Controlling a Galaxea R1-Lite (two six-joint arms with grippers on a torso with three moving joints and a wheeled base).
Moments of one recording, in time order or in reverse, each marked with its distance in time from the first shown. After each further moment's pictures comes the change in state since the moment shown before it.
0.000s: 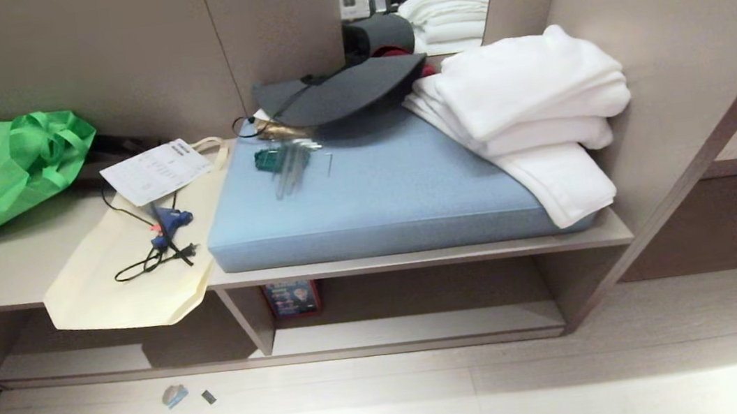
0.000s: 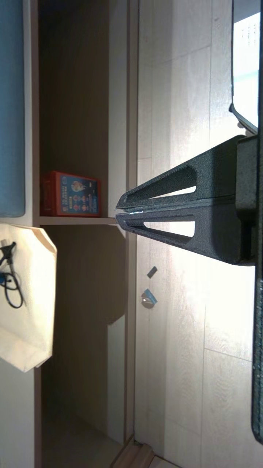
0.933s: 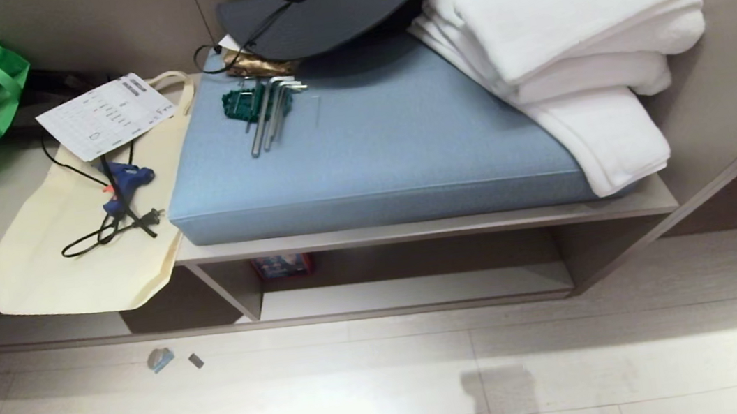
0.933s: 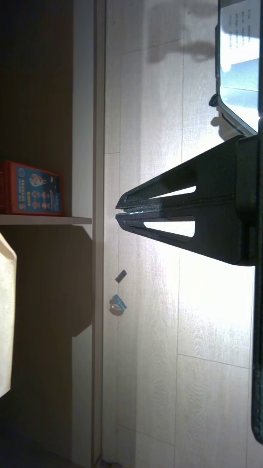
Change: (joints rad) left arm 0.000 0.000 0.000 0.000 0.000 0.000; right arm 0.000 0.000 0.001 0.000 0.000 0.001
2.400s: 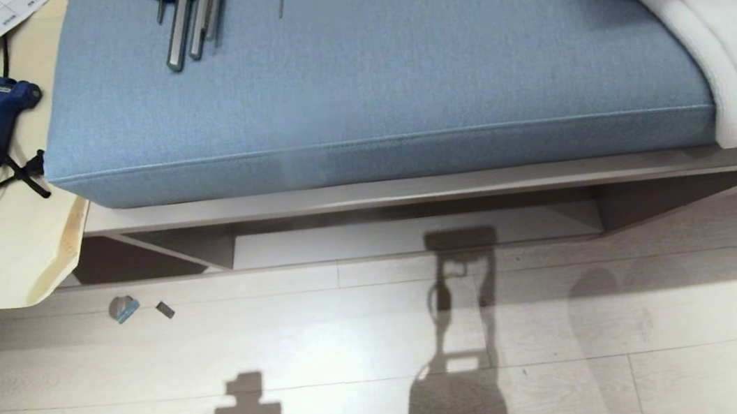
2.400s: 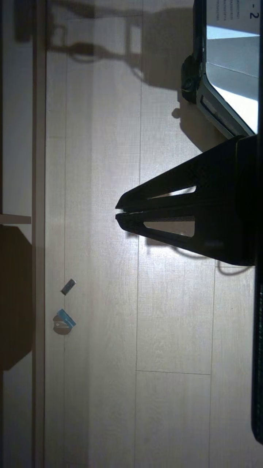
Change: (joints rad) left arm 0.000 0.000 0.000 0.000 0.000 0.000; right arm 0.000 0.000 0.000 0.001 0.001 0.000
